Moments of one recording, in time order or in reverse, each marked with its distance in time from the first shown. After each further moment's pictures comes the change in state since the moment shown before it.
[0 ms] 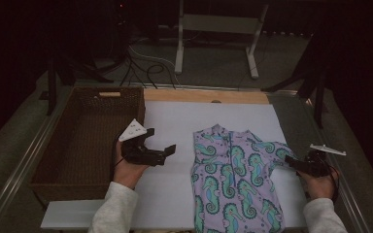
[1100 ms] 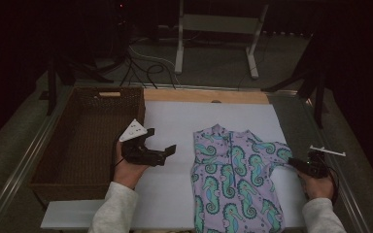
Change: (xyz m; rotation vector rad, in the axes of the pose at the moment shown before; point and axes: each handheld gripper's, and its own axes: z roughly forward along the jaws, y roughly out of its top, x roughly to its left) left arm -0.001 0.000 0.000 0.001 0.002 0.009; right arm -0.001 -0.004 0.001 0.072 0.016 0.087
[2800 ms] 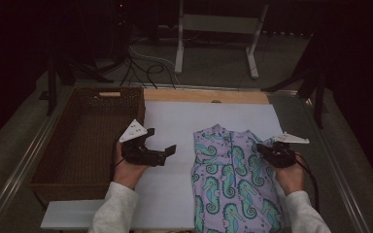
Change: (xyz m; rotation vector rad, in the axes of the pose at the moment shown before) left arm 0.000 0.000 -0.001 -0.004 0.001 0.005; right arm 0.126 0.022 -0.006 -0.111 0.230 -0.404
